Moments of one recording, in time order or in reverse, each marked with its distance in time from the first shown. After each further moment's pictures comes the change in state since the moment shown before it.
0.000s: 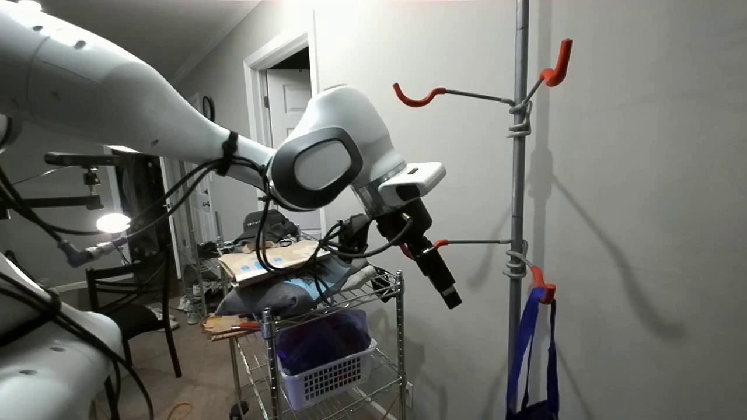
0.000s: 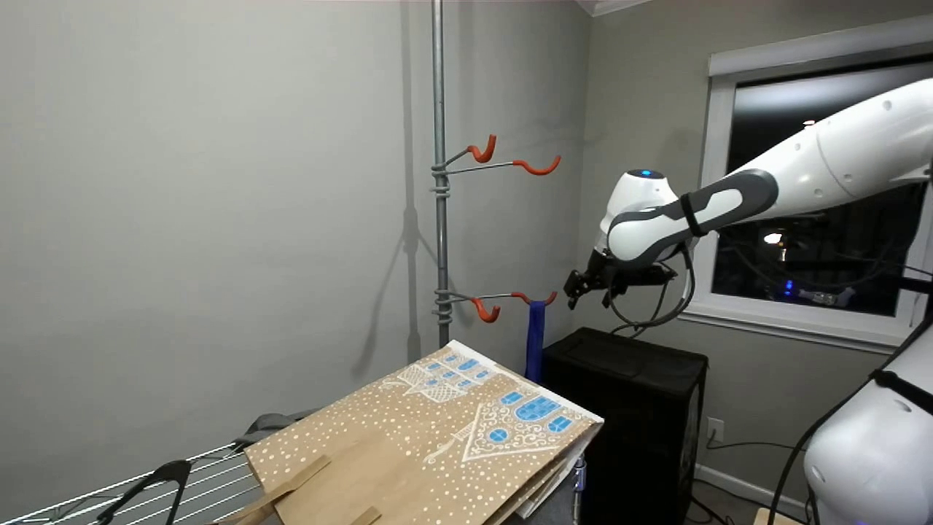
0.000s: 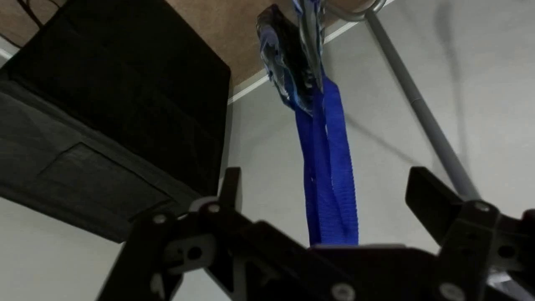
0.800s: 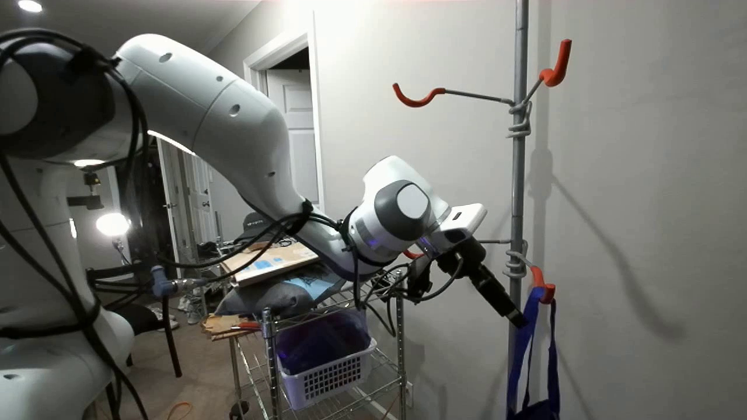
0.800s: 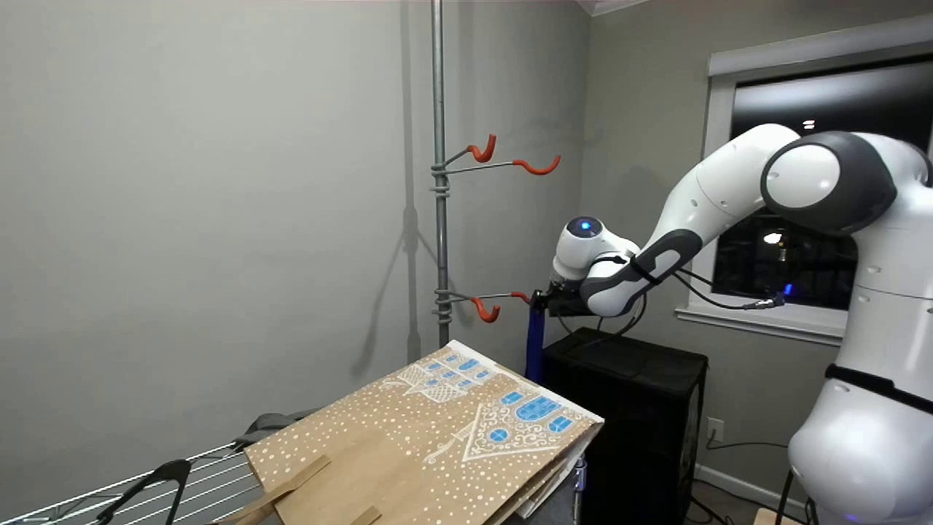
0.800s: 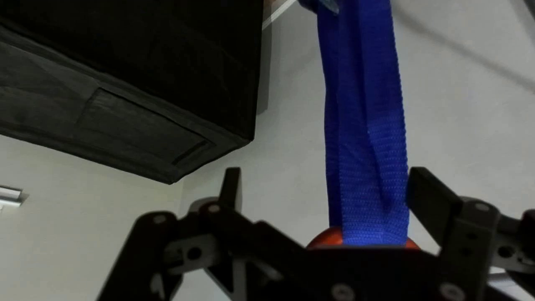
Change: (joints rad) arm -0.179 0.413 0.168 0.228 -0.631 0.266 0.749
